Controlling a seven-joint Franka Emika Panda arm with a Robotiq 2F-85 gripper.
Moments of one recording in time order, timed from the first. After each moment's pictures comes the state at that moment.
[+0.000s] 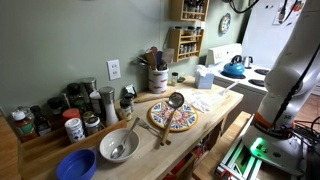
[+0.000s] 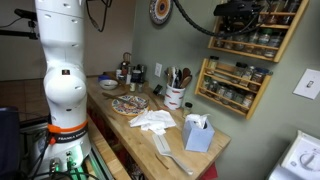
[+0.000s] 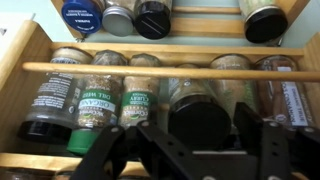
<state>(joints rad) -0.19 -0.02 -0.28 -1.54 0.31 2.24 -0.58</state>
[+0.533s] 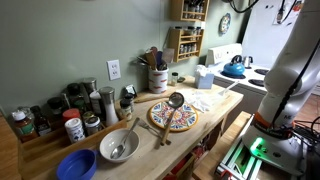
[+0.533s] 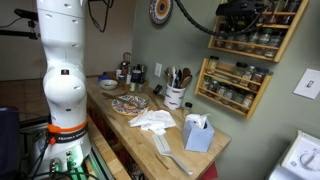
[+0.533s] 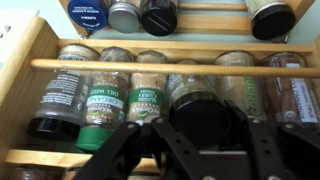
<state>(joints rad) -0.21 0.00 -0.28 -1.52 0.33 2.24 -0.60</state>
